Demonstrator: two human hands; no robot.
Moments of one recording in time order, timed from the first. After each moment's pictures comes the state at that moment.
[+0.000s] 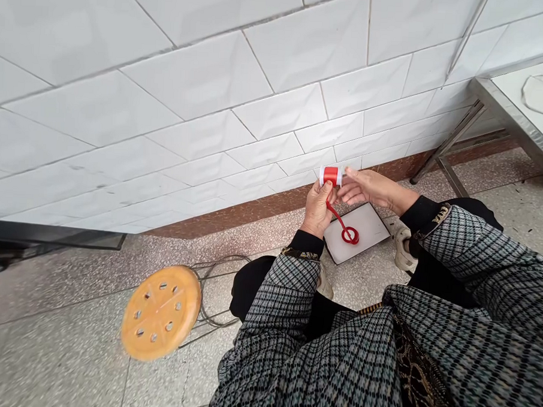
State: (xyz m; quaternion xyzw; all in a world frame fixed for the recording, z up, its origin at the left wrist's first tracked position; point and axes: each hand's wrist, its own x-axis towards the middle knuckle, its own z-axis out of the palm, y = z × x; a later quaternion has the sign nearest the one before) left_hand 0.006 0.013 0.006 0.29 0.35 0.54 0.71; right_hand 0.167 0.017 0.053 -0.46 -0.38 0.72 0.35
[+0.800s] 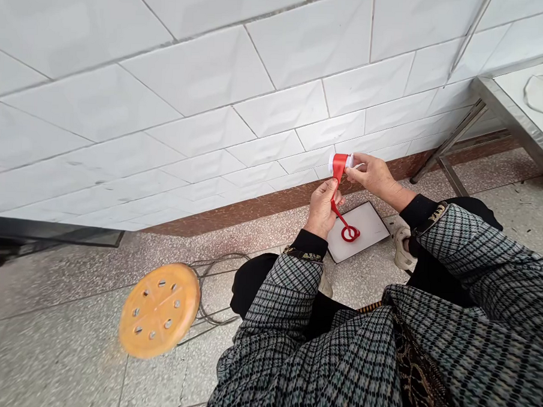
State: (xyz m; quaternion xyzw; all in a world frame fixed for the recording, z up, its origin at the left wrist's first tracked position) left_hand 0.015 0.006 0.014 0.26 0.36 0.53 0.73; right_hand 0.169 0.027 0.044 -0.57 -0.61 0.37 0.40
